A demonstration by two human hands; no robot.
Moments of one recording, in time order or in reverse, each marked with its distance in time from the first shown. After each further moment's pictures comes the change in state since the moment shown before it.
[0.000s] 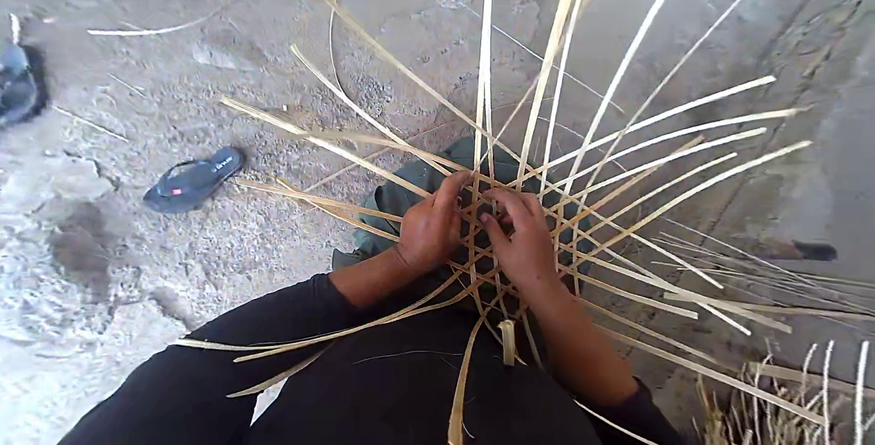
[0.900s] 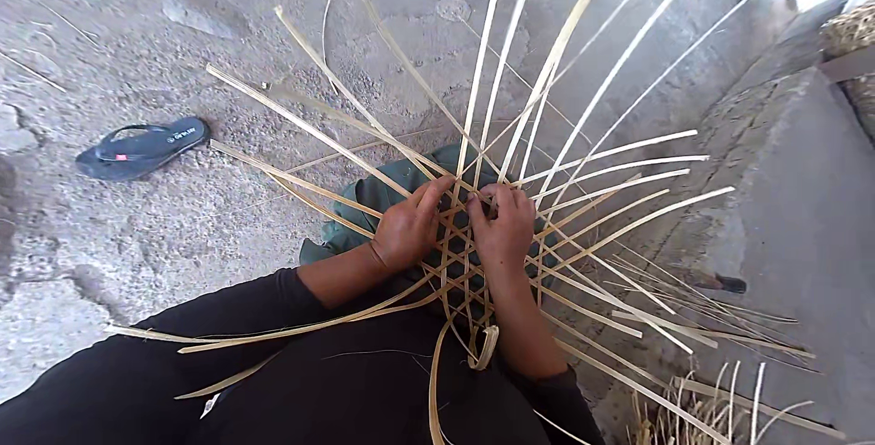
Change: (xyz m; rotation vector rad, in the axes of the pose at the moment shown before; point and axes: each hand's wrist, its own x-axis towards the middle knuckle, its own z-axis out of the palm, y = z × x) left_hand 0.002 -0.005 0.007 0.068 0.052 0.083; right_hand 0.029 0.012 0.010 -0.290 0.267 -0.019
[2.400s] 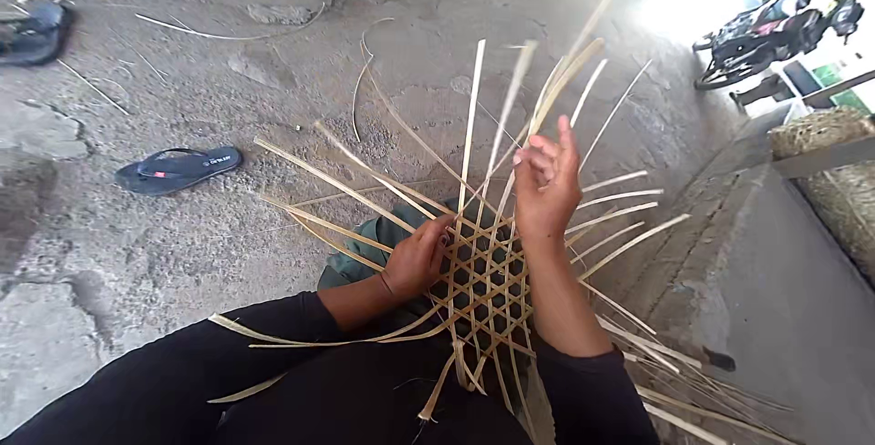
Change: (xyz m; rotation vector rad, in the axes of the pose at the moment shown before) left_hand -0.002 -0.004 -0.007 -0.216 0.052 -0.149; right_hand 0.114 -0.051 -0.053 0.518 0.079 -0.312
